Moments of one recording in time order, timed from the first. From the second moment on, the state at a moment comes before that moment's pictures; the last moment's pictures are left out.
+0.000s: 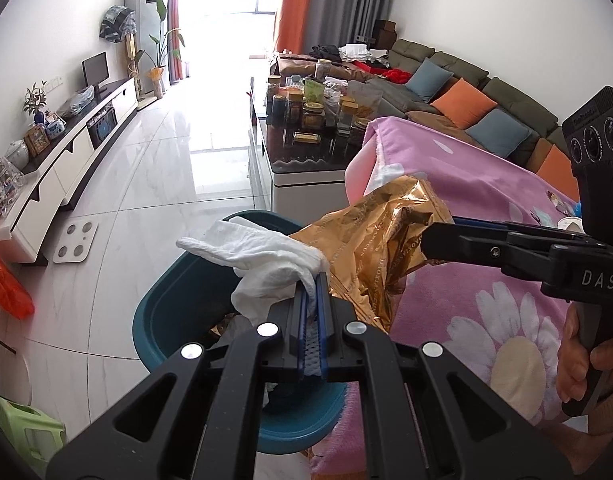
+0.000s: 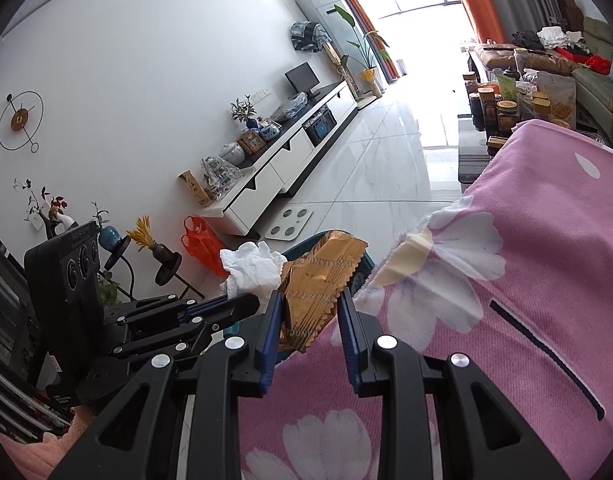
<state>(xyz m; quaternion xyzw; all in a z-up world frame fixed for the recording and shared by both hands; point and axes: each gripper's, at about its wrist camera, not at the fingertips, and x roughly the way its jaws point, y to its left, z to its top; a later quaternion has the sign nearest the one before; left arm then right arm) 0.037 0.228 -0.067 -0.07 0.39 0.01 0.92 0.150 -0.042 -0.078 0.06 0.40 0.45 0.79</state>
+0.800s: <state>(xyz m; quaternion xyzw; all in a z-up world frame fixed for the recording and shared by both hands) 0.054 0.239 -0.101 -0.08 0.42 0.03 0.90 0.150 0.010 -0.089 0.01 0.43 0.44 0.79</state>
